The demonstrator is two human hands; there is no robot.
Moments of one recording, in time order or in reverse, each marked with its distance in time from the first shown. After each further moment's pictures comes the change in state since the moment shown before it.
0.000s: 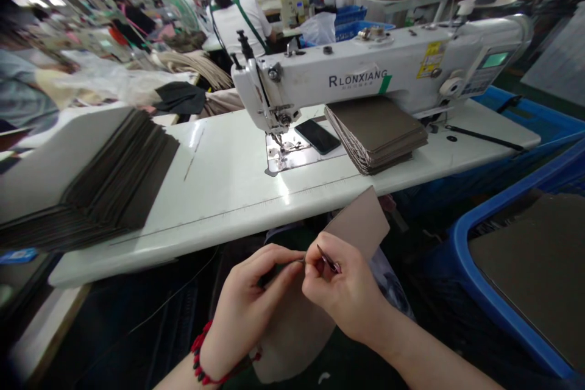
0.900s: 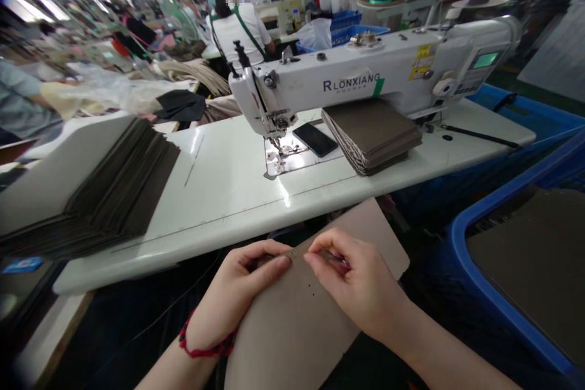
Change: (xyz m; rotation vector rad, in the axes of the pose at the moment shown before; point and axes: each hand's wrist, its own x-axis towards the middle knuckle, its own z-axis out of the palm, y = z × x) left_hand 0.010 -0.008 -0.021 -0.356 -0.136 -0.398; right_hand -0.002 -0.013 -0.025 -0.267 0.010 -0.028
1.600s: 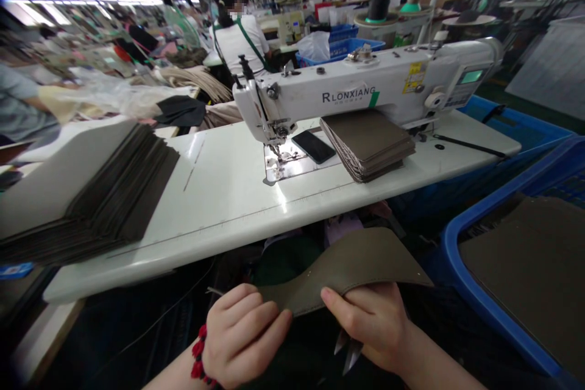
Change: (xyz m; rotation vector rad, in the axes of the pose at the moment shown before) left_hand -0.017 -0.020 0.009 1.021 0.237 1.390; right_hand -0.044 0.053 0.005 0.080 0.090 -0.249
